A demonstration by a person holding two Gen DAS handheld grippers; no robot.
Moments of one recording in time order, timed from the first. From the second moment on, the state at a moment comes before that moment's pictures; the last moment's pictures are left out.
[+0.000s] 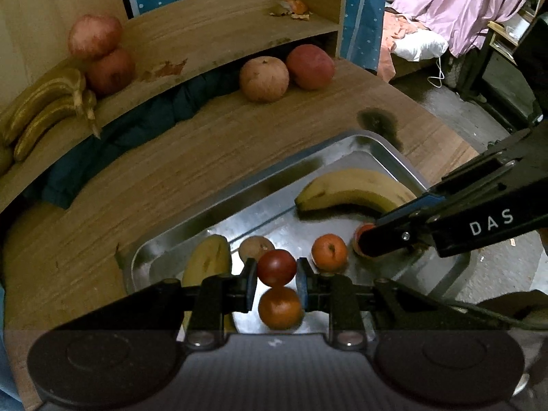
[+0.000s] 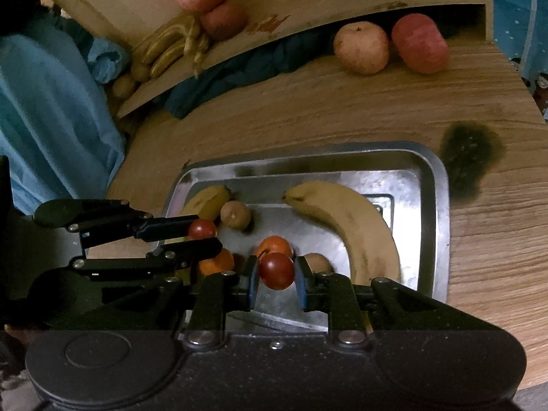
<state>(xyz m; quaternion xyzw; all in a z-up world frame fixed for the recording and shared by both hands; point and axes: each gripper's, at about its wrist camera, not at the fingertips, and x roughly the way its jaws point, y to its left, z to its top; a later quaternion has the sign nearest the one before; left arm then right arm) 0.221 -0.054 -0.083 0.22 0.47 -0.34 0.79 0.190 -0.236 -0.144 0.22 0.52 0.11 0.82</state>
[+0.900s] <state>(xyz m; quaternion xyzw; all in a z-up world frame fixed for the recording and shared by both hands) 0.210 -0.050 -0.093 0.24 0.49 -0.36 0.75 0.192 -0.220 -0.164 0.19 0.57 0.12 0.79</state>
